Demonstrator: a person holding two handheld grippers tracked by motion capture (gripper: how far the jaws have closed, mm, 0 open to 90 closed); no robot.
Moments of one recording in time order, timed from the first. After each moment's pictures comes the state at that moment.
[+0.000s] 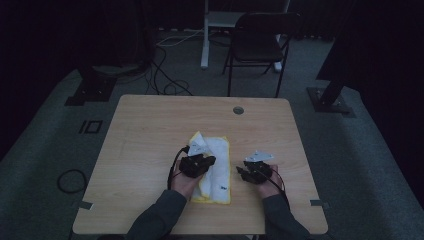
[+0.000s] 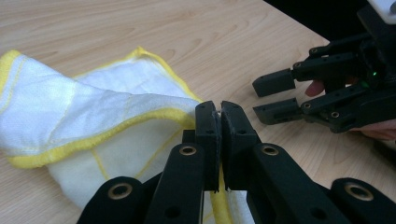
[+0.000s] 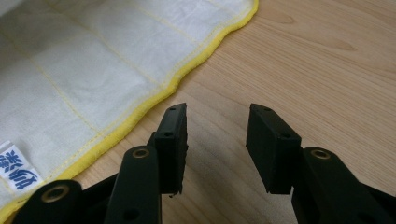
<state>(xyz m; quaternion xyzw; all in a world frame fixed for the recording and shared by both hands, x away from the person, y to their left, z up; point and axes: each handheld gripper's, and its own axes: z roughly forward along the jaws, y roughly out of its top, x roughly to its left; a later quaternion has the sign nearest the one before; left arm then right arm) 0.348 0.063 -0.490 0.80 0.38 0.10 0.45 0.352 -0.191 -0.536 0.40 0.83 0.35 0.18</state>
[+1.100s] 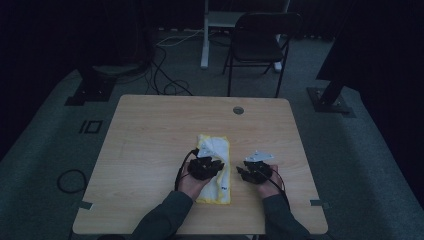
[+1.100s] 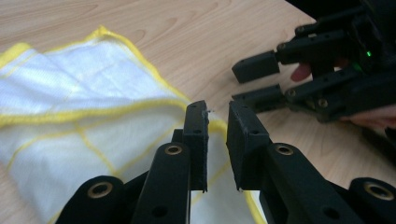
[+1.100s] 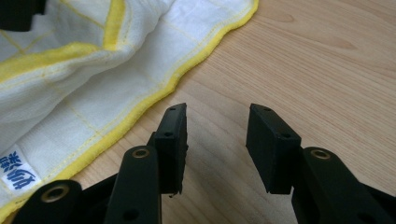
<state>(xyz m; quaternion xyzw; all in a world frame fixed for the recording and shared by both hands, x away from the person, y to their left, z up) 0.345 0.043 -0.501 0.82 0.36 0.07 0.44 0.352 -0.191 -0.537 0.40 0.83 0.35 0.18</state>
